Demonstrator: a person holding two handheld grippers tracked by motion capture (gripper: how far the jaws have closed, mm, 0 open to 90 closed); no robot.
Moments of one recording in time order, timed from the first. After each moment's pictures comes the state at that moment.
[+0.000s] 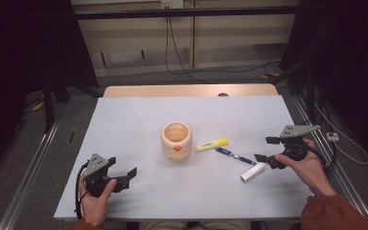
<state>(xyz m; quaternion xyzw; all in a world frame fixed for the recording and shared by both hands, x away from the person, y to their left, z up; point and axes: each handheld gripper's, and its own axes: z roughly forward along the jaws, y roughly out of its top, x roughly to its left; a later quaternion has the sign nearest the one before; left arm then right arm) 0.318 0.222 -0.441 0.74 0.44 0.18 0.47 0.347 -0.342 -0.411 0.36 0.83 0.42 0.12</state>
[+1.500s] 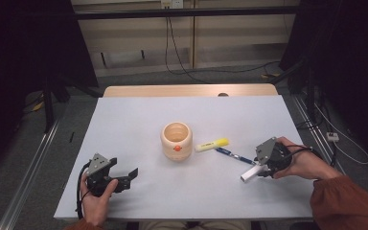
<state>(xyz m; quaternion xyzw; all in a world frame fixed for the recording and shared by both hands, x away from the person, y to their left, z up) 0.320 0.220 -0.443 0.75 0.43 0.18 0.47 0.354 -0.300 -0.416 -0.01 0.99 0.14 0.08</state>
